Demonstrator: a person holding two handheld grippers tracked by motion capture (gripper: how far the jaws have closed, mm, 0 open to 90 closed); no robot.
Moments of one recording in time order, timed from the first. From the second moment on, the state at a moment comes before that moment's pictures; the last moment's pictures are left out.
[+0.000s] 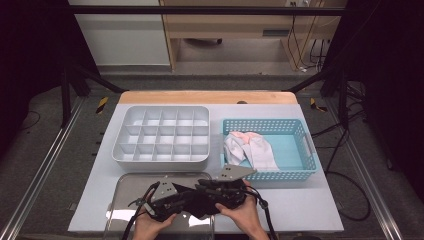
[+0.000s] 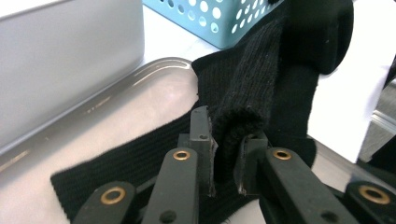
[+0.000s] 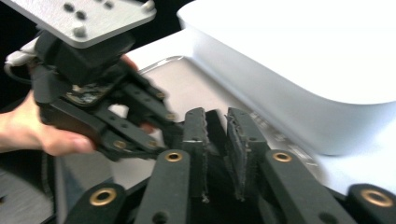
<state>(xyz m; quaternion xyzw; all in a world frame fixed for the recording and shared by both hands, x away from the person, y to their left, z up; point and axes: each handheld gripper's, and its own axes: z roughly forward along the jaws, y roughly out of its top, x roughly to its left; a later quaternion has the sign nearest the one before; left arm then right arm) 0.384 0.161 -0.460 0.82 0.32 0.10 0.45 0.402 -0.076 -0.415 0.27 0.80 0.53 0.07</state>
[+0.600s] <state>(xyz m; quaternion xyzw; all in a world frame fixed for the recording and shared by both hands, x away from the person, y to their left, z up) 0.378 0.181 -0.456 0.80 0.36 0.08 0.47 0.362 -0.146 -0.432 0.30 0.79 0.51 0.15</state>
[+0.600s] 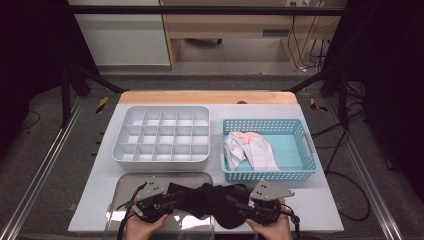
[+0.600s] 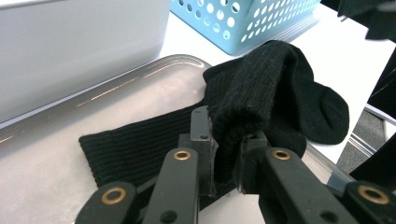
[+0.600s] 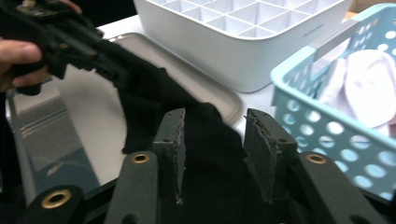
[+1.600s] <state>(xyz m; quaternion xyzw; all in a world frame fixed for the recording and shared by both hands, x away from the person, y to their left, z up) 0.378 0.187 -0.459 0.79 0.38 0.08 0.47 0.350 -0.117 -0.487 0.29 0.86 0.41 0.10</state>
